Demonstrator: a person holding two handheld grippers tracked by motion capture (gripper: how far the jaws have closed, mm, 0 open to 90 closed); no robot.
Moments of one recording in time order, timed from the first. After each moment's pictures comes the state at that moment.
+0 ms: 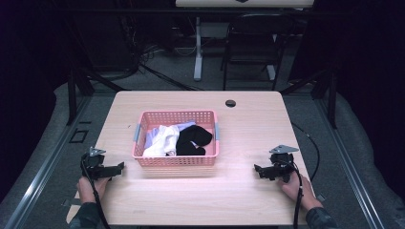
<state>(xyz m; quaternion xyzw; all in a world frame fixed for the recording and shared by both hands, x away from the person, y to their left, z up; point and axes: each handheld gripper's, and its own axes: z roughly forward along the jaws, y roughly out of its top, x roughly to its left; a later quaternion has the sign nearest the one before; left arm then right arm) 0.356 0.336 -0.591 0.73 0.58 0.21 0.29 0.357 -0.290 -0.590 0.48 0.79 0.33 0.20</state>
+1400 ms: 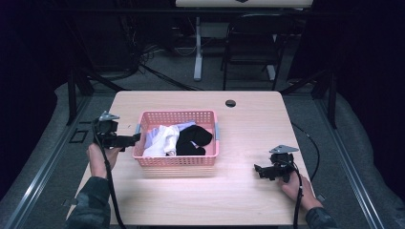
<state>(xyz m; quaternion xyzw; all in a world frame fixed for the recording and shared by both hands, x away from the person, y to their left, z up) 0.396 0.258 -0.461 0.77 0.50 0.19 0.35 0.357 -0.290 -0.590 0.48 0.79 0.33 0.20</state>
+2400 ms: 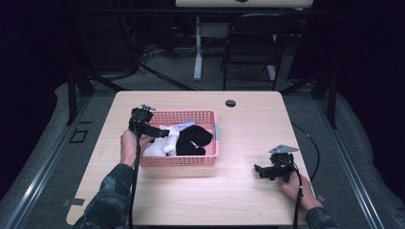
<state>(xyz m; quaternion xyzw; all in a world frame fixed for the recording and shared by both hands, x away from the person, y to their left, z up) 0.456 0.182 -0.483 0.82 0.48 0.10 0.30 0.357 -0.290 -0.590 0.48 0.79 0.33 0.20</state>
